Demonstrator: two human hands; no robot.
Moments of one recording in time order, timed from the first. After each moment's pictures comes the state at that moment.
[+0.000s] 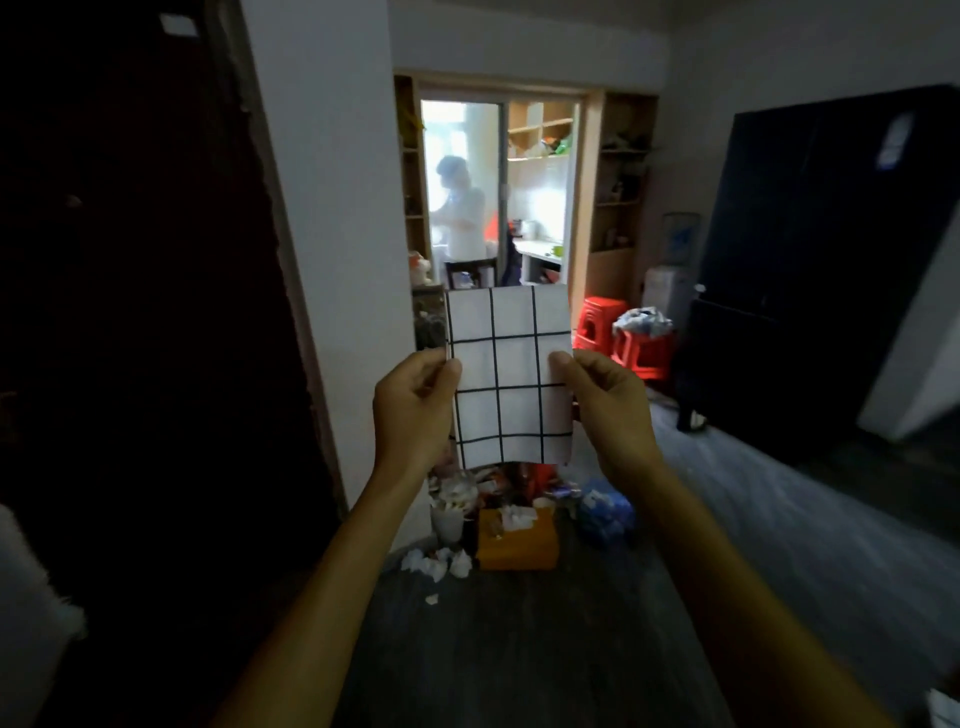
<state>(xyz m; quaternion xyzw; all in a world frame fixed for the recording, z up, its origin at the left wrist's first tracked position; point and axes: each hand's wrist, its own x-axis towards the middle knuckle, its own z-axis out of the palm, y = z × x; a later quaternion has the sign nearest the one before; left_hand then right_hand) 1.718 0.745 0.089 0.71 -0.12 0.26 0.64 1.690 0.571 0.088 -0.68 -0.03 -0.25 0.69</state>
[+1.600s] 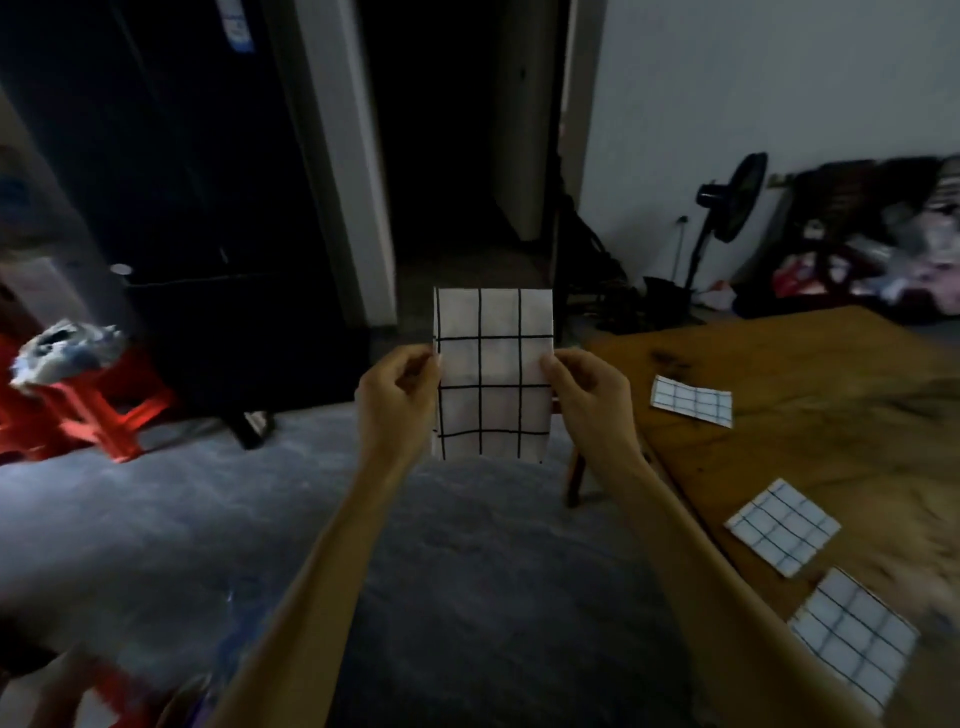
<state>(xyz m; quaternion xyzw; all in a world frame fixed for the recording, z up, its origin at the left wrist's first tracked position) 2.164 0.065 -0.006 0.57 -0.56 -0.15 0.58 1.981 0.038 -0.017 -0.58 0.47 -0.56 0.36</state>
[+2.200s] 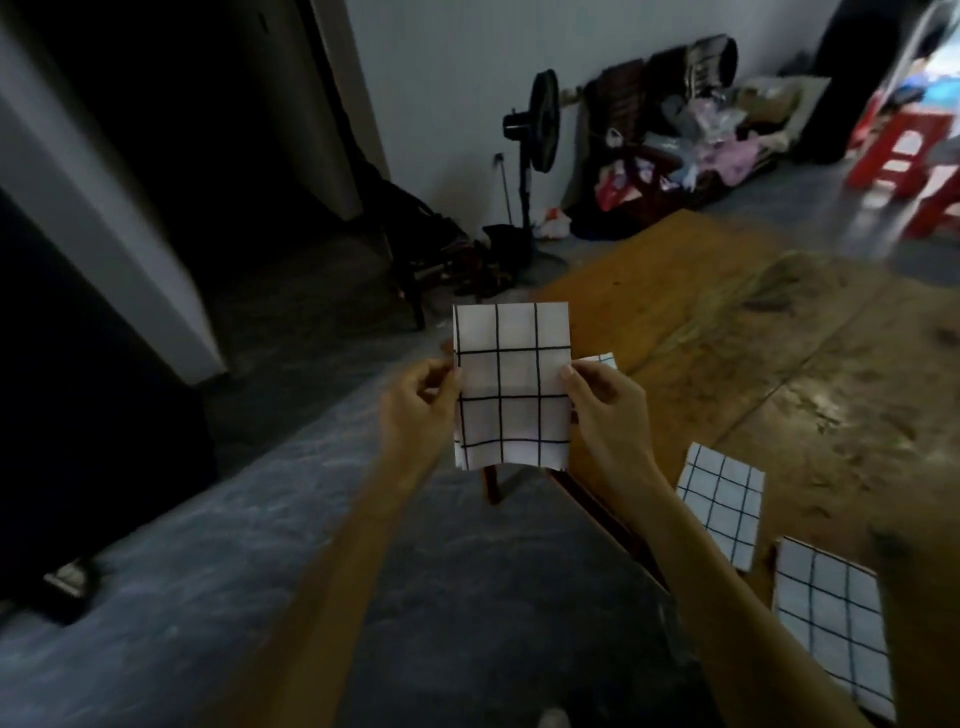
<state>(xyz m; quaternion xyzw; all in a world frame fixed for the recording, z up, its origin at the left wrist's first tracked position) 1.980 -0.199 -0.084 0.50 -0.68 -0.33 0.44 1.808 -0.139 -0.117 -0.42 0.61 -0.62 0.26</state>
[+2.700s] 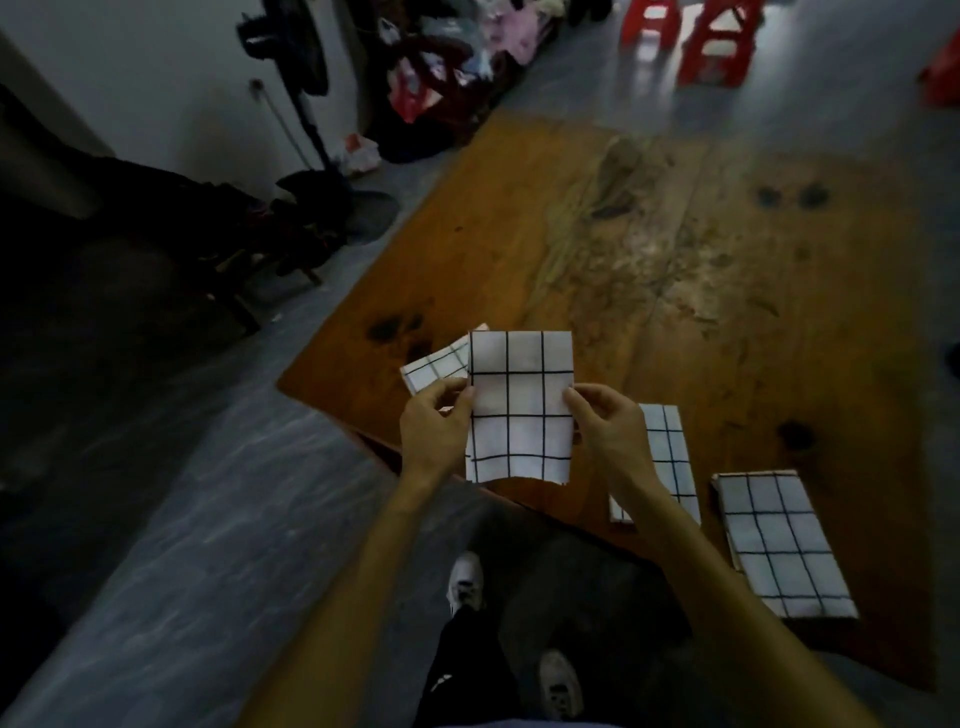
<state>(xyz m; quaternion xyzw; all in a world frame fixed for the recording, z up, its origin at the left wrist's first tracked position) 1.810 -0.318 -0.200 0.41 -0.76 -0.45 0.22 1.695 -0.175 -0.217 -0.15 0.73 -0.62 0.26</state>
